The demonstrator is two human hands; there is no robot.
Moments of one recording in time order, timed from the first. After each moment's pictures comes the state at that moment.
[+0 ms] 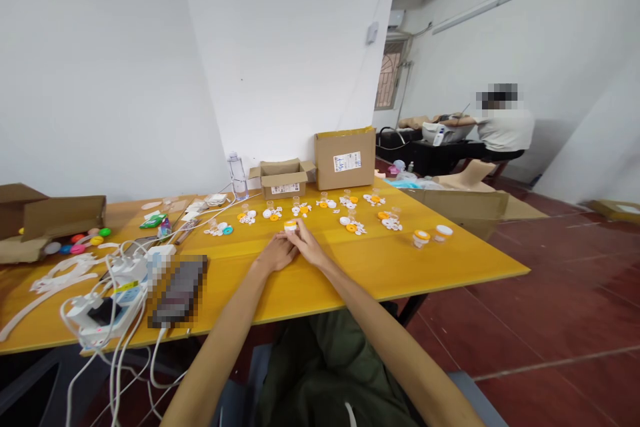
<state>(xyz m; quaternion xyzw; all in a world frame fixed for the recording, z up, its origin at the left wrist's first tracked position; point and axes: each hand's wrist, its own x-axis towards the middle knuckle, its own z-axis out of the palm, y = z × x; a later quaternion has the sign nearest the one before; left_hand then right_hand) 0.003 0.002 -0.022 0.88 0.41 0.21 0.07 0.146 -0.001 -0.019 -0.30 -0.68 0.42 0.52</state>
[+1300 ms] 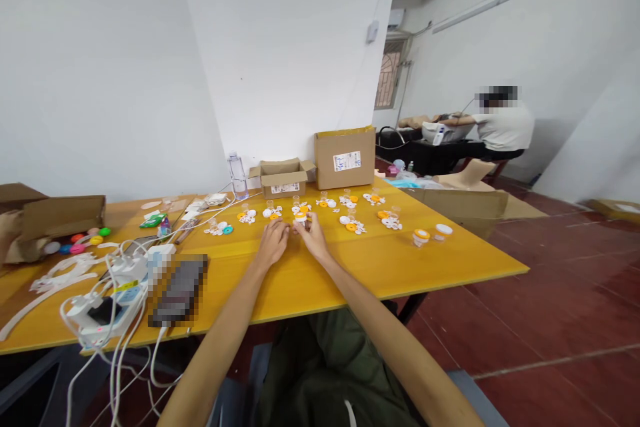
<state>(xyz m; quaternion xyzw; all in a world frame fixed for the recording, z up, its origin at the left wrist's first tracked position) 0.002 -0.001 -0.007 0.79 0.49 0.36 0.06 0.147 0.020 -0.027 -0.36 -0.58 0.40 0.61</state>
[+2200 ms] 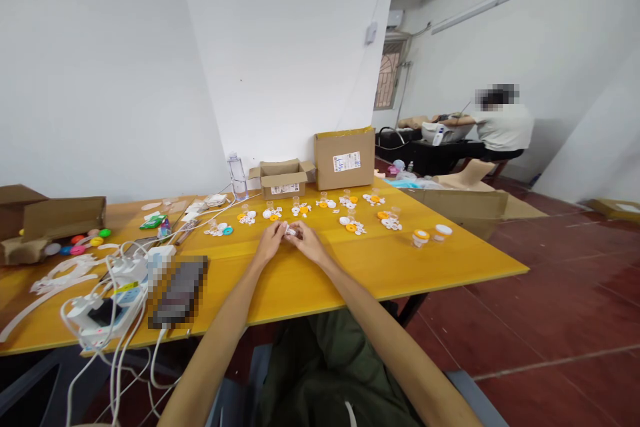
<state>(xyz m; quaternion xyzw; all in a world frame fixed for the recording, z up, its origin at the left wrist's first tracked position) 0.004 0.001 0.003 0.66 0.47 0.49 0.32 0.148 0.023 -0.033 -0.35 -0.69 0.39 0.50</state>
